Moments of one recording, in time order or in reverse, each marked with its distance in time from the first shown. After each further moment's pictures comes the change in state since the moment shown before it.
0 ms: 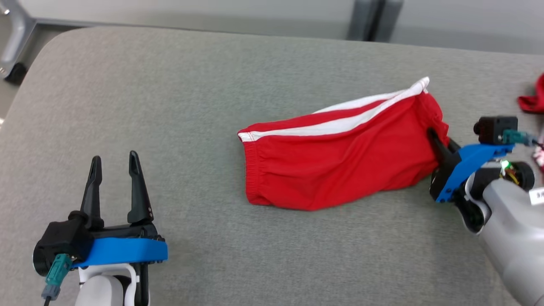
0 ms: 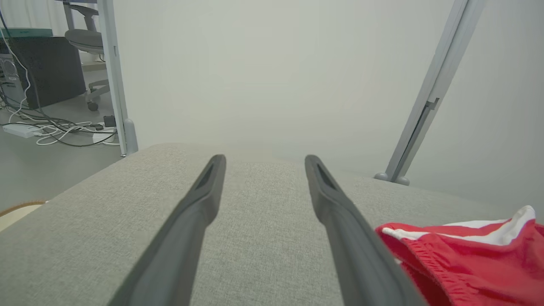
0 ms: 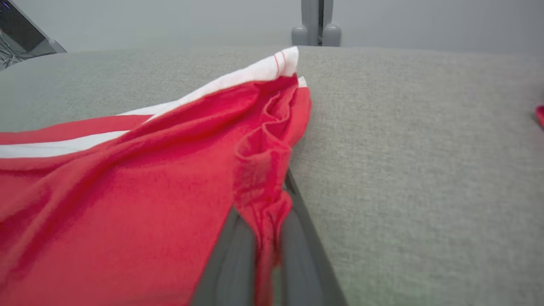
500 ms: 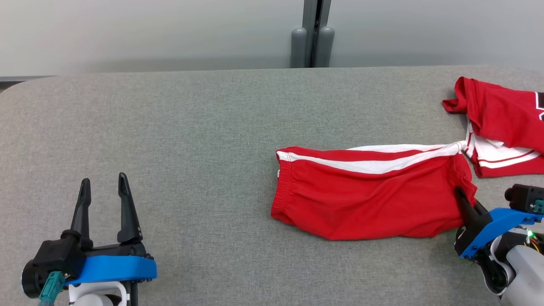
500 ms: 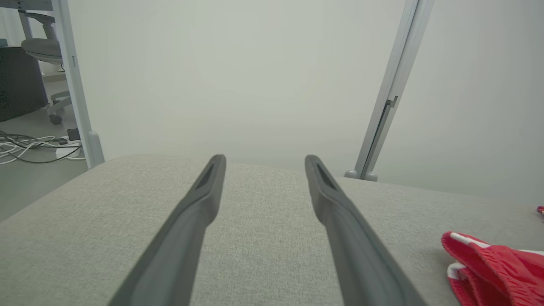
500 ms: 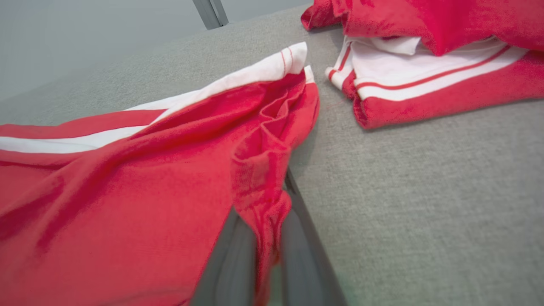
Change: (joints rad) left arm 0.068 0.000 0.063 0.008 0.055 -0.022 0.000; right arm 0.286 -0.077 -0.073 -0.111 0.132 0.000 -0.082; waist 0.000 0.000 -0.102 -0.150
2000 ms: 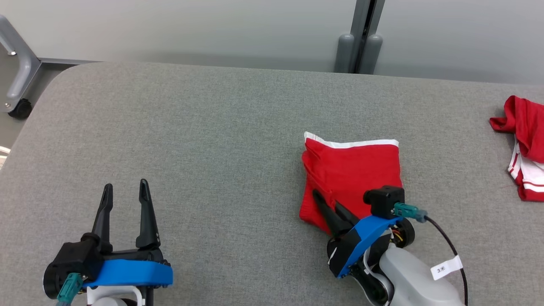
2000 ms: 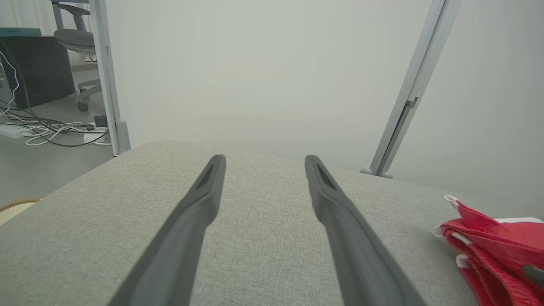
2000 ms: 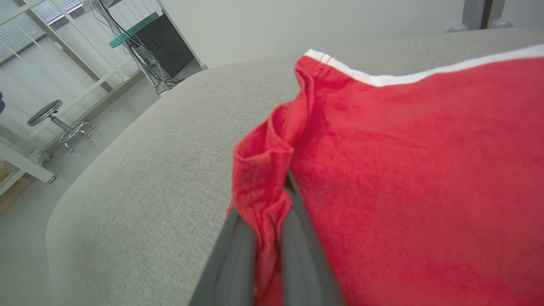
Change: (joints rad) left arm 0.015 0.000 -0.071 0.017 -0.043 0.007 0.000; right arm 0.011 0.321 0.083 -0.214 -0.225 0.000 0.010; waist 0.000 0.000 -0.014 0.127
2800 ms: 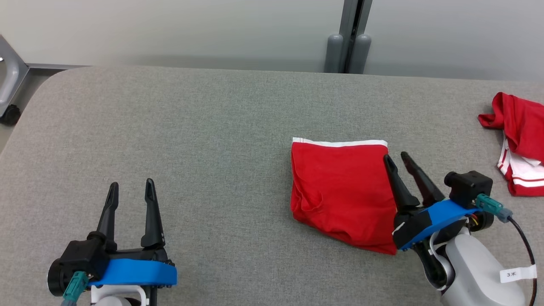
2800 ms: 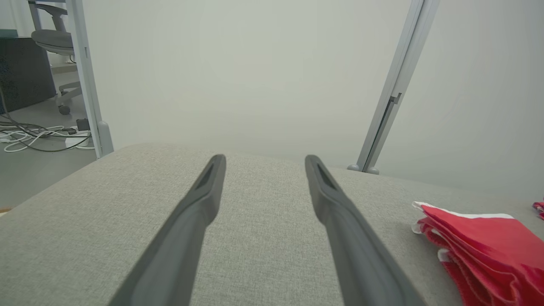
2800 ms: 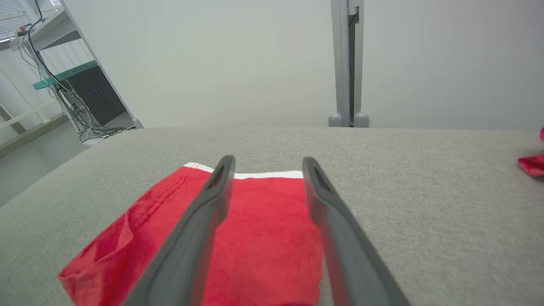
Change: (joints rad) left arm -0.003 0.000 -0.018 0.003 0.012 -0.001 0.000; right arm 0.113 -0.102 -0.370 -0.211 -0.263 0.000 -0.015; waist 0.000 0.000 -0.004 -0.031
